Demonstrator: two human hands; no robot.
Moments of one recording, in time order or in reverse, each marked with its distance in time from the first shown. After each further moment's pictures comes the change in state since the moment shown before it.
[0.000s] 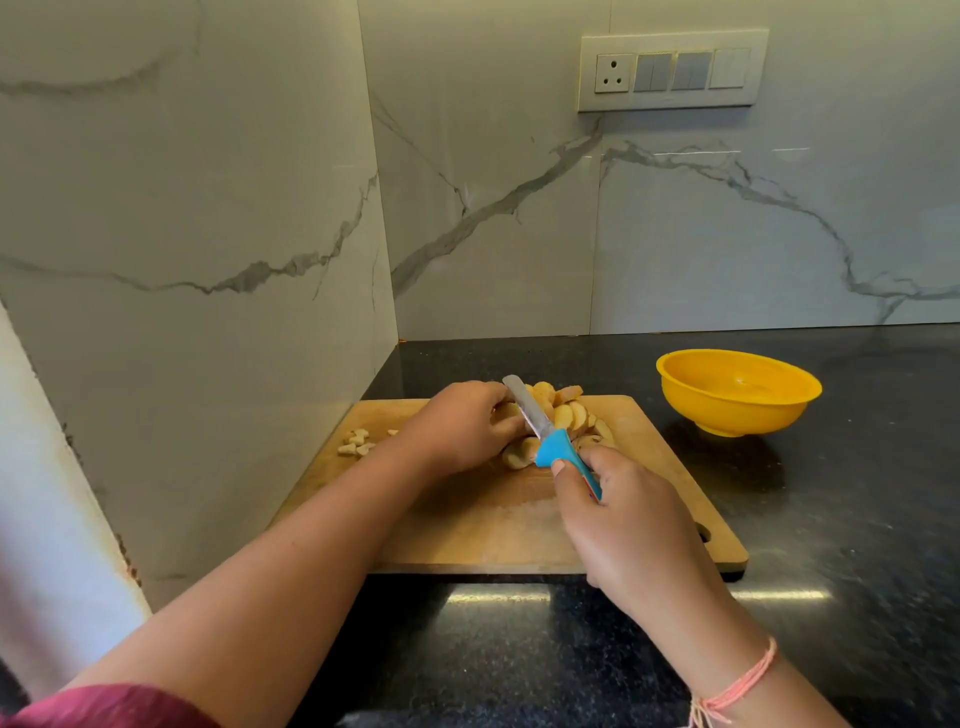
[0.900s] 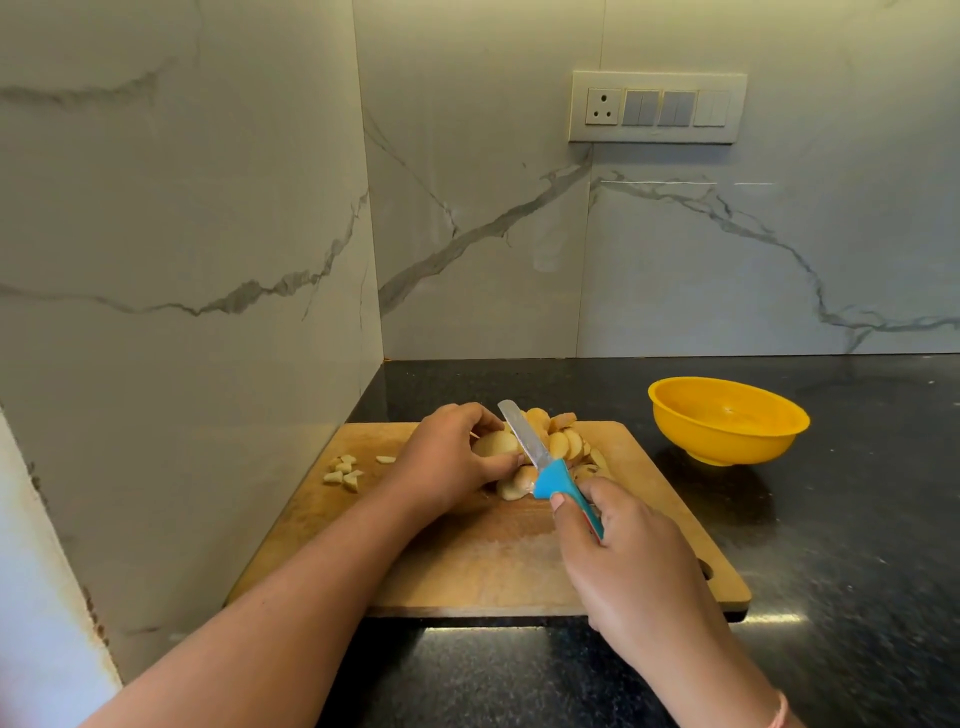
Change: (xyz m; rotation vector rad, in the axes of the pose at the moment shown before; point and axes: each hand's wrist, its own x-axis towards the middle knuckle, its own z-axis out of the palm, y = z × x) left_hand -0.003 -0.012 0.010 -0.257 0.158 -0.051; right_hand 0.002 0.002 0.009 -0.109 0.070 0.022
